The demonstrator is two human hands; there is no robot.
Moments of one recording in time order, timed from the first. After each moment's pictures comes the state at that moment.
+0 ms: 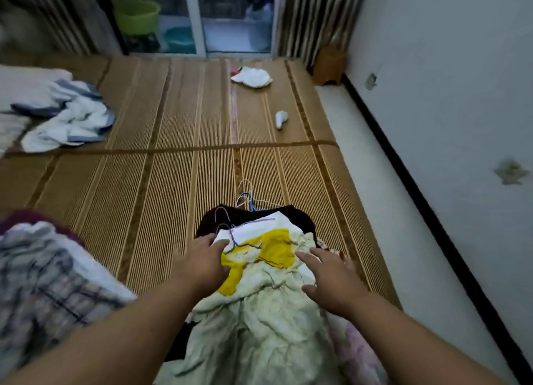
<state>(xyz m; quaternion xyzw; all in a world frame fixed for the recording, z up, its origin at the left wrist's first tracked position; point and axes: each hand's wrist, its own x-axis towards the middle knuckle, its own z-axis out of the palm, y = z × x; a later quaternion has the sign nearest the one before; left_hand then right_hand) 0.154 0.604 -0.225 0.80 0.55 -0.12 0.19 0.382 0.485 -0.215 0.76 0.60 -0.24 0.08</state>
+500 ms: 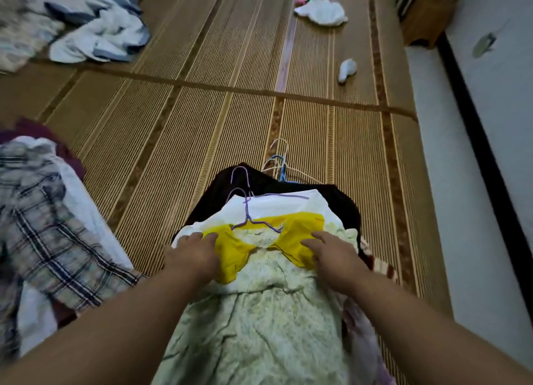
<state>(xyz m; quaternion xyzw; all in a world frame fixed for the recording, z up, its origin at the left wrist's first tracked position) 0.162 0.637 -0.413 0.68 0.65 -0.24 0.23 0.433 0.597 -0.415 0.65 0.69 -0.28 0.13</state>
